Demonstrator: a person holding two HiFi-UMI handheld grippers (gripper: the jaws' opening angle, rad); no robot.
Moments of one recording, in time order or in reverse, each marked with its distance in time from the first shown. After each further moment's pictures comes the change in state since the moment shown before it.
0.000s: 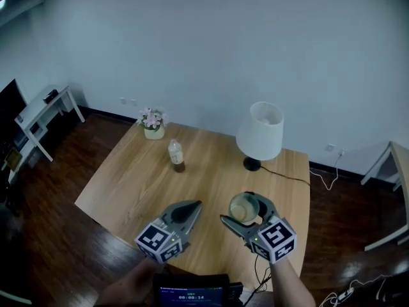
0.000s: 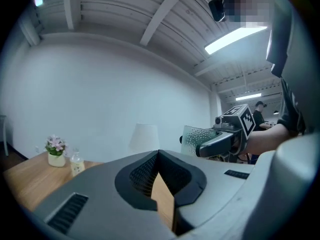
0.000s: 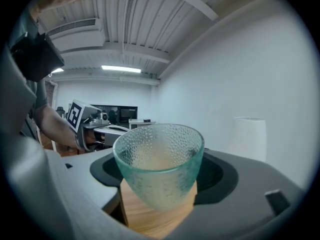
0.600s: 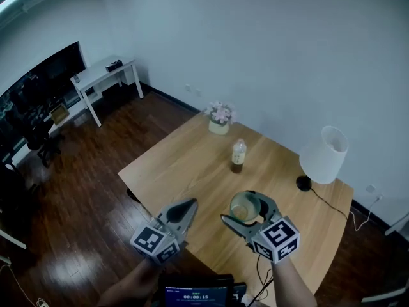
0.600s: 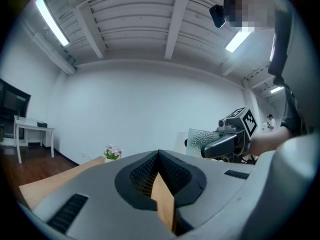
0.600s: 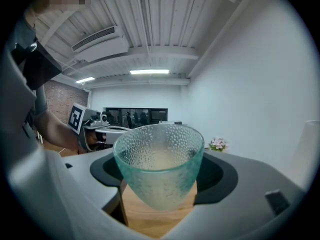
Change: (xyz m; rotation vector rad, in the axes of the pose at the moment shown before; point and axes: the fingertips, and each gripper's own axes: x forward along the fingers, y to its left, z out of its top) left arm -0.158 0.085 0.024 0.044 -0.110 0.441; right arm 0.103 0.119 0.040 -0.090 -0.002 0.371
